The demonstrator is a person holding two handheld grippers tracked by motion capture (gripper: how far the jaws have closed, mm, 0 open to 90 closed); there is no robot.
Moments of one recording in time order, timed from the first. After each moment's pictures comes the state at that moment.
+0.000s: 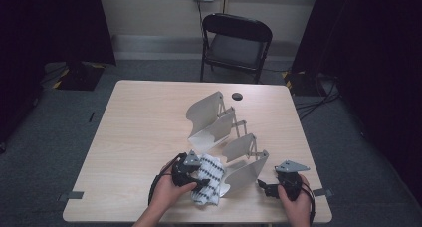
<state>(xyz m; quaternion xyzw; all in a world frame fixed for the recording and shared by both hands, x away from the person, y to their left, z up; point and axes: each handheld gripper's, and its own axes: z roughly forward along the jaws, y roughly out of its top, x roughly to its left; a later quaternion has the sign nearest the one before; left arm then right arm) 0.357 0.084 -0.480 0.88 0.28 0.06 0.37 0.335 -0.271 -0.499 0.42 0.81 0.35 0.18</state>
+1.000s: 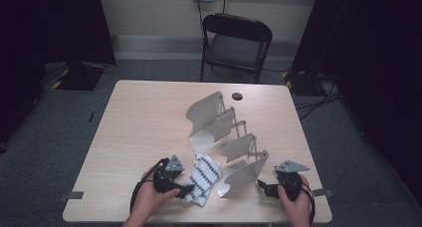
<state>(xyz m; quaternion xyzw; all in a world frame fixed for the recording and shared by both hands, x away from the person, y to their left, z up) 0.338 0.128 -0.481 0.88 0.31 0.08 0.36 0.335 -0.271 -0.499 0.42 0.81 0.35 0.18</state>
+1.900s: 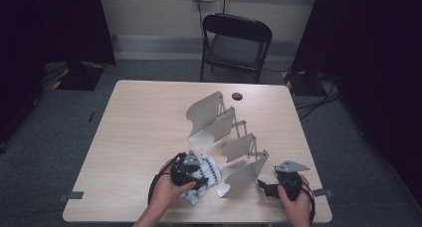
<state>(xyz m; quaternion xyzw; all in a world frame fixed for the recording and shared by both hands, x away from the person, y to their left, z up) 0.357 0.083 -0.480 0.88 0.28 0.07 0.37 0.335 -0.272 -0.499 0.42 0.81 0.35 0.18</state>
